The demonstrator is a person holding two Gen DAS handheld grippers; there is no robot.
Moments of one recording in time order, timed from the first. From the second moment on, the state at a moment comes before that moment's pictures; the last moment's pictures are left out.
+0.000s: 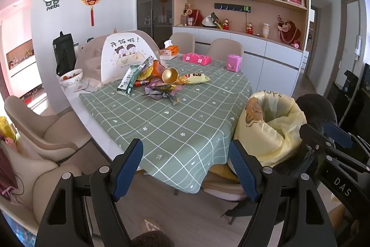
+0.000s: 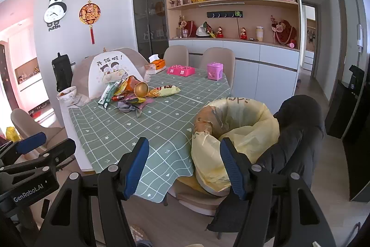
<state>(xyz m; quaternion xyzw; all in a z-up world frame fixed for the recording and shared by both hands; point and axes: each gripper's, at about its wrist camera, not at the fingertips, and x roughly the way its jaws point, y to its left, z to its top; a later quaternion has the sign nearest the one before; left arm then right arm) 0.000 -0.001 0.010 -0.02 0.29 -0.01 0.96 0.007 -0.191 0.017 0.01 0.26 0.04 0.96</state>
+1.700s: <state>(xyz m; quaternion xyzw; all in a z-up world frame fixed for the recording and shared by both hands) 0.006 0.002 0.000 -0.02 0.29 -0.01 0.96 0.013 -0.190 0.004 0.02 0.27 0.04 0.96</state>
